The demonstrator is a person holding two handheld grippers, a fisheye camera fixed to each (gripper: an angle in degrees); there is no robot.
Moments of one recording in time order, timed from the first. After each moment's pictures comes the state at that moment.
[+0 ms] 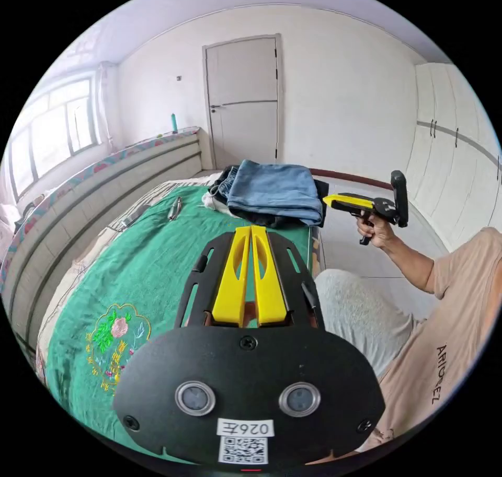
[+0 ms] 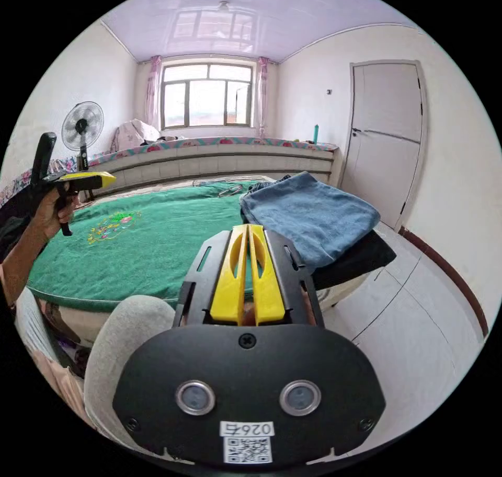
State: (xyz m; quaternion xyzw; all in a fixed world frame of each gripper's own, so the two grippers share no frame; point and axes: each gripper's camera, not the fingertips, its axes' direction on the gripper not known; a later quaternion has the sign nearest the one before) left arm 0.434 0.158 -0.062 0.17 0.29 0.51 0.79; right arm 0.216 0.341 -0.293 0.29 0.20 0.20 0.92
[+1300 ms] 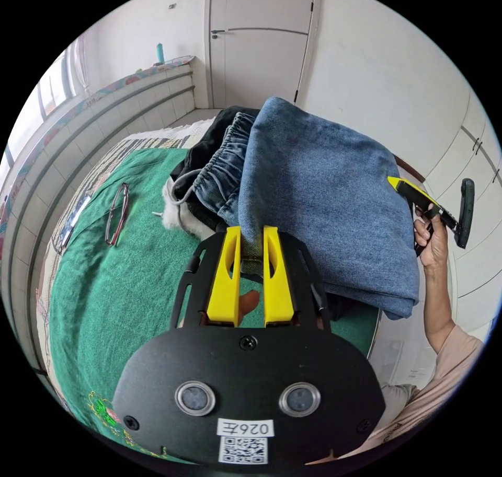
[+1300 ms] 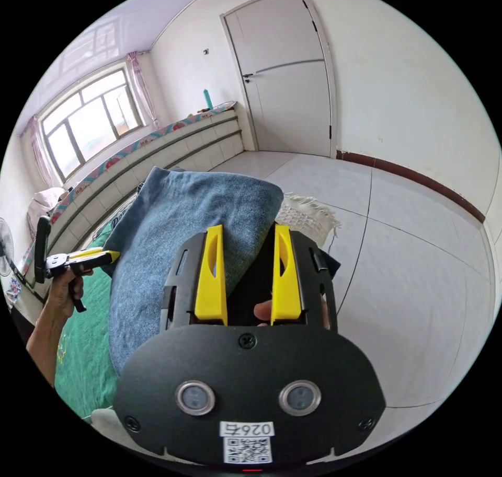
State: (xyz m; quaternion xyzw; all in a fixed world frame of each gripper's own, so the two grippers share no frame) left arm 0.796 -0.075 0.143 0.03 0.22 0.52 0.83; right arm 0.598 0.308 -0.419 0.23 0.23 0.43 0.84
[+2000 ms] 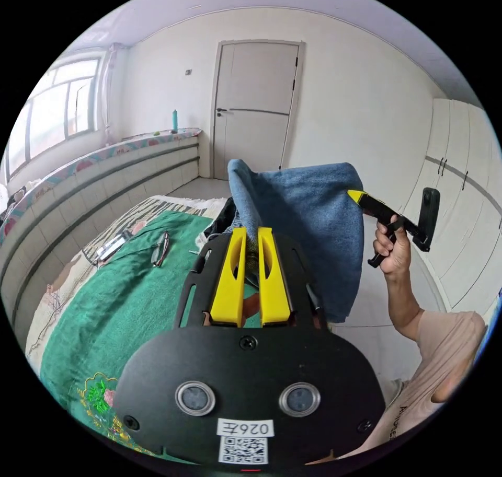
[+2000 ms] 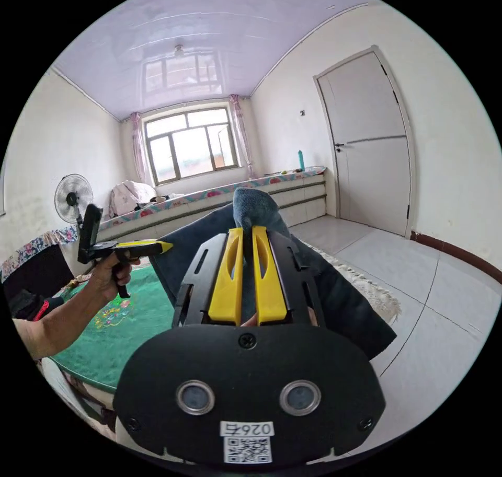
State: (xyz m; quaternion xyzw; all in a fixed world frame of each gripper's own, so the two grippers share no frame) left arm 0.490 -0.088 -0.109 0.23 0.35 0.42 0.81; right arm 0.383 0.262 -0.558 0.42 0.12 0.20 0.88
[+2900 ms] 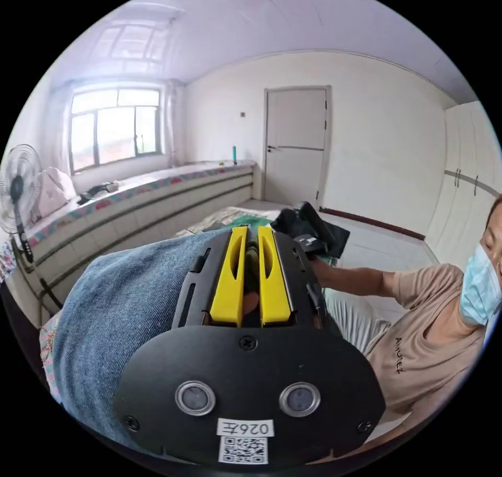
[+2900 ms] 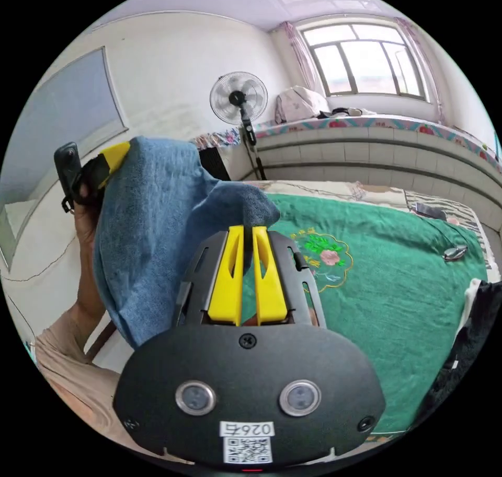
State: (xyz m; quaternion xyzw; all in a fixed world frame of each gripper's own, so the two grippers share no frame) left arm 0.054 -0.085 -0.255 0.17 0.31 0.39 0.85; right arm -0.029 0.024 -0.381 0.14 -0.20 -0.07 0.97
